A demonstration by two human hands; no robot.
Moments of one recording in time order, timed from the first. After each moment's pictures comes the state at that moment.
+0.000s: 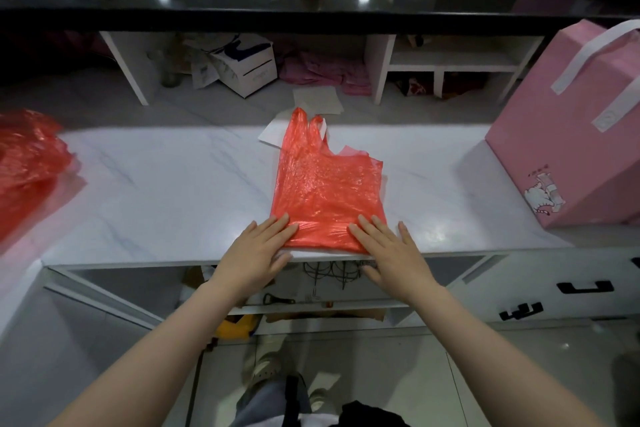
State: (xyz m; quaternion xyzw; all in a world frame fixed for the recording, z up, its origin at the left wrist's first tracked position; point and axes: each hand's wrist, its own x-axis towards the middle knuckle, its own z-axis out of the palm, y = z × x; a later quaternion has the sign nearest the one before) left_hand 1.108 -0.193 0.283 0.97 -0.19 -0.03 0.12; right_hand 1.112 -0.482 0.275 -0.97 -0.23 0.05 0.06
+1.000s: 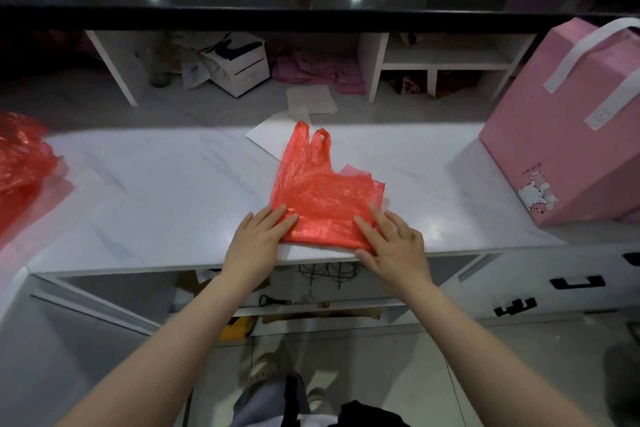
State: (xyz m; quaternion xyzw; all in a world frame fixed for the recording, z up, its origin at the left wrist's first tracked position) left_hand 1.126 -0.211 0.284 0.98 -0.14 0.01 0.11; right_hand 1.114 -0.484 0.276 -0.99 -0.12 -0.01 0.08
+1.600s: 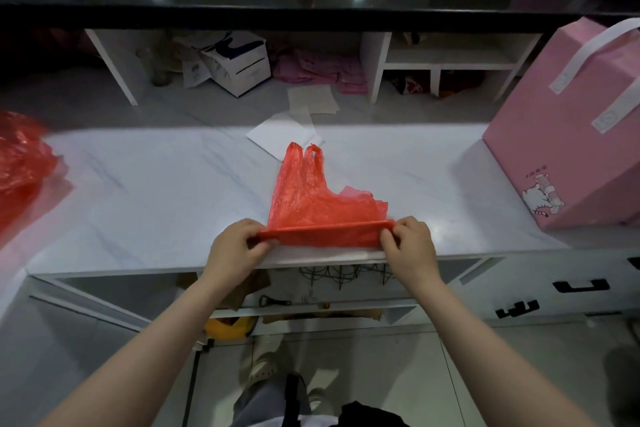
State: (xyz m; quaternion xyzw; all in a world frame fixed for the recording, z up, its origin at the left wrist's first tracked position) left_hand 1.117 -0.193 0.299 0.92 -0.02 0.02 0.39; right_hand 1.126 -0.489 0.284 -0.95 0.00 -0.08 0.31
